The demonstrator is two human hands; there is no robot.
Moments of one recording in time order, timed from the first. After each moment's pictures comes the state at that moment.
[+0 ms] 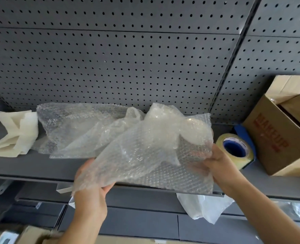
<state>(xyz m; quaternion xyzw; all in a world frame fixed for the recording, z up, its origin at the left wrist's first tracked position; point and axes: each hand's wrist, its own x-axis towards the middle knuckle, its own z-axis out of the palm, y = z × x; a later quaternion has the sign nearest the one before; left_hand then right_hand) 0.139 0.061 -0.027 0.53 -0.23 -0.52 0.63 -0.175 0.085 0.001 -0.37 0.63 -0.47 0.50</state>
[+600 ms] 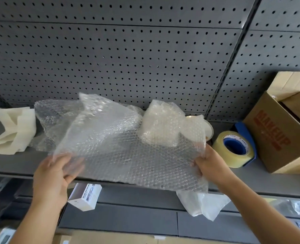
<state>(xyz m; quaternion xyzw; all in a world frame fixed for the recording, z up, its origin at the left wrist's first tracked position) 0.222 0.022 -0.015 0.59 -0.27 -0.49 0.58 -0.164 0.075 -0.005 -0.47 0.73 -0.31 0.39</state>
